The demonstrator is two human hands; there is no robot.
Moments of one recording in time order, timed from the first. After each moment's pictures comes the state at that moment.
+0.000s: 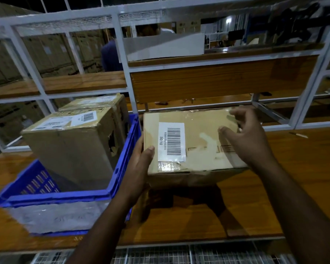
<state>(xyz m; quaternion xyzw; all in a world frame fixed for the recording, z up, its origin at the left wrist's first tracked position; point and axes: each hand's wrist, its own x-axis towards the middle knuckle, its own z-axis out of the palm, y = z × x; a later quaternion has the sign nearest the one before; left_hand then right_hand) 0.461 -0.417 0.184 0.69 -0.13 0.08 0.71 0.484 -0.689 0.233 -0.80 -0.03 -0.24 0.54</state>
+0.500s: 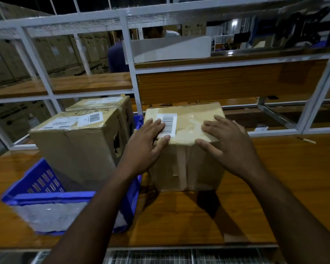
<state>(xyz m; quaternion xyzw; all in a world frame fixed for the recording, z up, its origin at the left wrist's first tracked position) 0.516 -0.400 0.220 0.93 -0.19 0.22 0.24 0.495 -0.659 0.228 -0.93 -0.16 -0.27 0.18</state>
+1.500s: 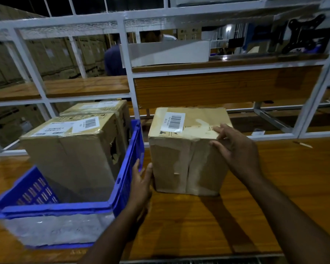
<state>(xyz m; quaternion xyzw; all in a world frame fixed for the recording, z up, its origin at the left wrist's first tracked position) 0.523 -0.403 0.104 0.72 0.07 0.07 0.69 0.522 -0.670 0.203 -0.88 -0.10 -0.36 0.29</state>
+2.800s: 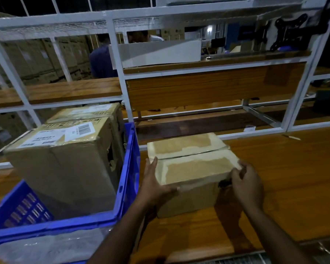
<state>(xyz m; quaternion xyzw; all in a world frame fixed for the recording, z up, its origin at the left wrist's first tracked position) 0.543 -0.401 0.110 0.87 -0.08 -0.01 0.48 0.516 -0.671 0.090 -0.83 0.24 -0.29 0.40</state>
